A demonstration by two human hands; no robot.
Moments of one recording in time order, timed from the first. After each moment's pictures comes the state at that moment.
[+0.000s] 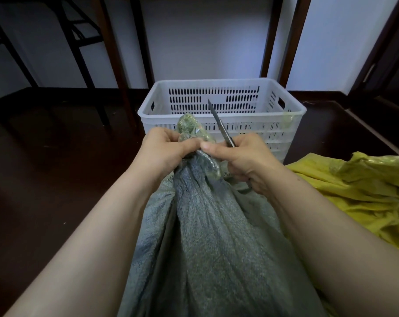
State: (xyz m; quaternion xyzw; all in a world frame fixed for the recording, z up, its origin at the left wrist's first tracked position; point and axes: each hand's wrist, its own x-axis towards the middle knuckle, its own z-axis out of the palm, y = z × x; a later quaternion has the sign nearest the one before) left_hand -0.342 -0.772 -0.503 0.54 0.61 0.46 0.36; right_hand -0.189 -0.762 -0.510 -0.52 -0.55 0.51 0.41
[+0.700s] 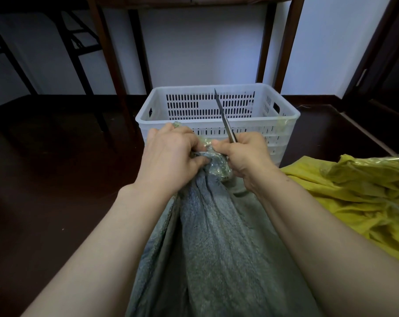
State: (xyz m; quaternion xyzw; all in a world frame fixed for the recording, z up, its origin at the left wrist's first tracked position) left_hand -0.330 -0.781 -0.496 0.78 0.53 0.31 -0.08; right_hand -0.189 -0.755 -0.510 -0.56 -0.47 0.46 0.50
